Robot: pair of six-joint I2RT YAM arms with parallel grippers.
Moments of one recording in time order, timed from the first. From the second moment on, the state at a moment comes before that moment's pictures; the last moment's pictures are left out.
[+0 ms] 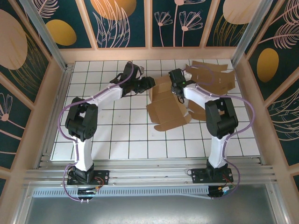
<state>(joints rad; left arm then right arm) -0.49 2.00 1.54 -0.22 0.41 -0.82 0.43 1.97 1.44 -0.44 0.39 0.78</state>
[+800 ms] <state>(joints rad) -0.49 2.04 1.59 -0.23 0.40 -0.82 0.49 1.92 1.31 -0.27 0.25 0.96</state>
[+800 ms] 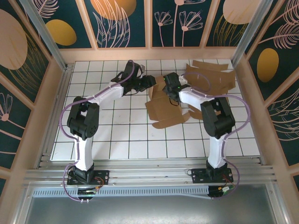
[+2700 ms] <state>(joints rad) -0.50 2.17 1.81 -0.35 0.41 -0.76 0.07 1.98 1.37 -0.17 -0.51 -1.00</state>
